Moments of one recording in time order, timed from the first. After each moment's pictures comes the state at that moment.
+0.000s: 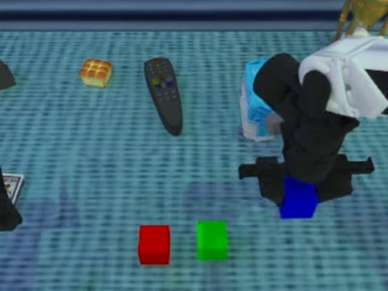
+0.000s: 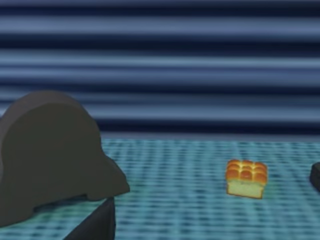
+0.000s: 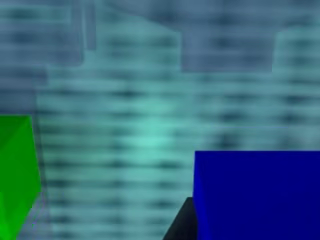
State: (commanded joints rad) left arm 0.02 0.00 0.00 0.00 0.00 0.00; right arm 0.60 1.87 1.30 -1.02 0.00 0.58
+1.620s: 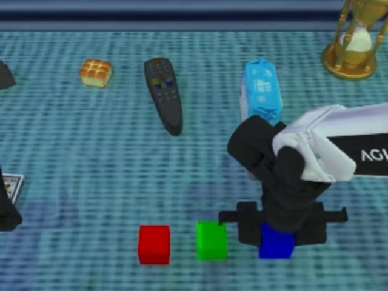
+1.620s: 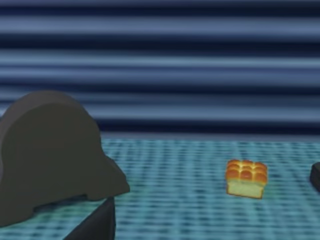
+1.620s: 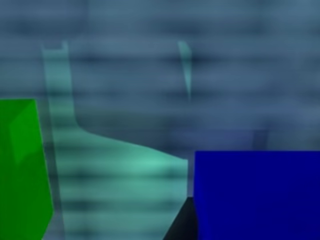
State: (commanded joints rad) left arm 0.02 0.00 0.00 0.00 0.00 0.00; right arm 0.72 1.92 1.09 -0.74 0.01 0.73
